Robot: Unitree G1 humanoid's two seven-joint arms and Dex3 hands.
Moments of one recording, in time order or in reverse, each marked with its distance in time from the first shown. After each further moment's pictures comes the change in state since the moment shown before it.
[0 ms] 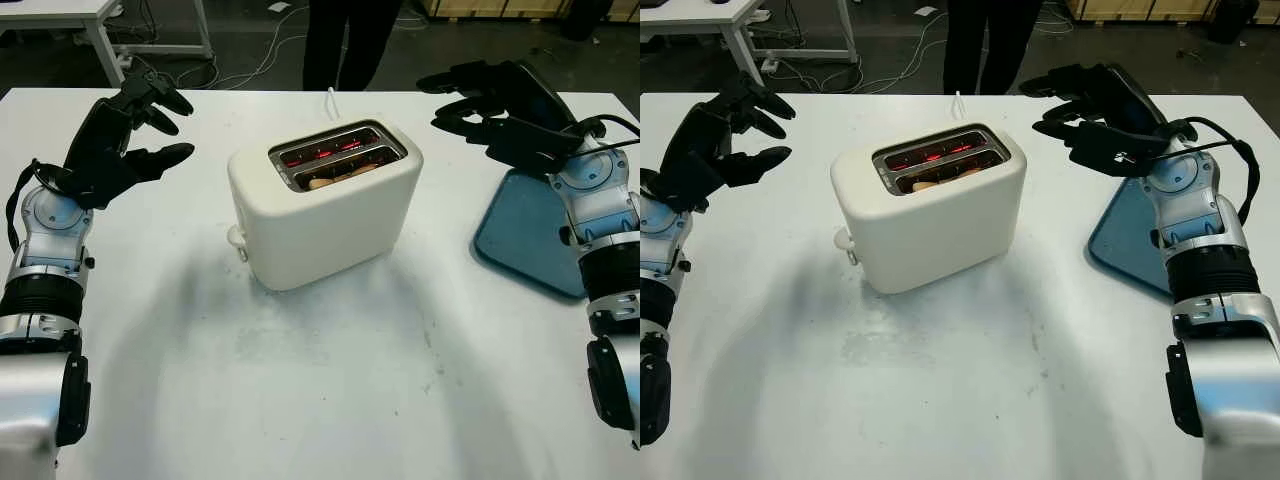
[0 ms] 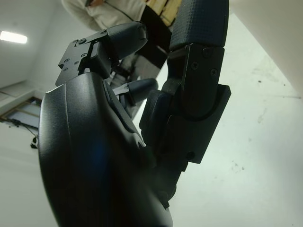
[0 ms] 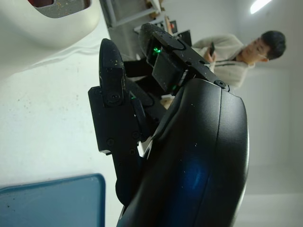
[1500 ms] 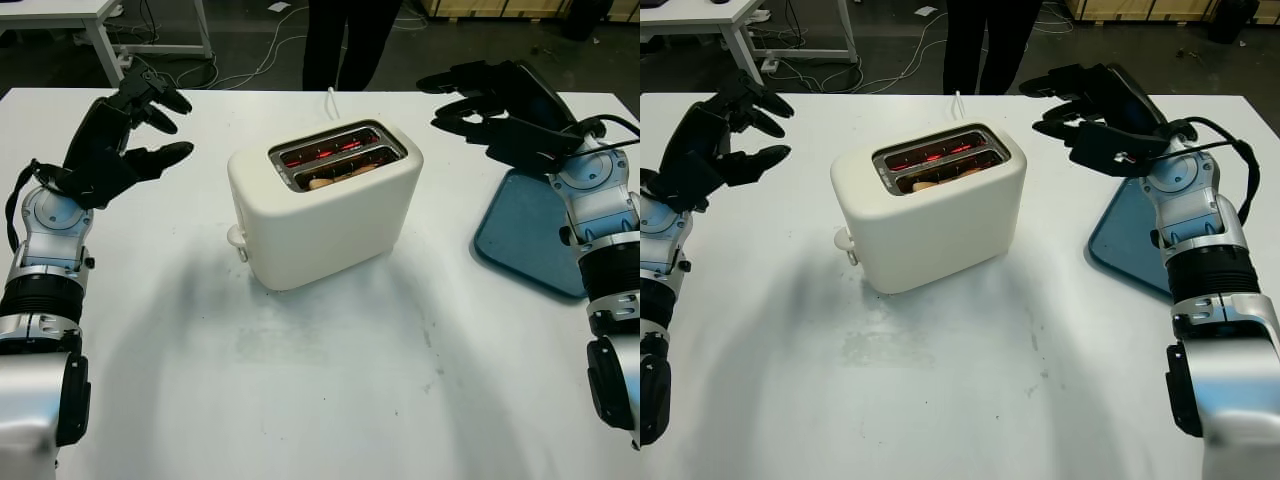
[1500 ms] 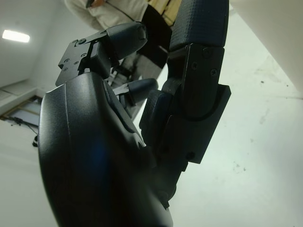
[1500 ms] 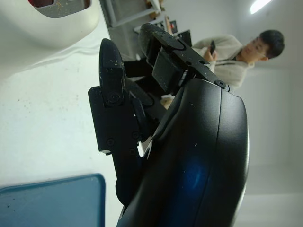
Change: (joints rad) left arm 0.000 0.000 -0.001 0.000 0.001 -0.002 0.014; right arm 0.000 0.000 0.000 0.000 0.000 0.000 0.000
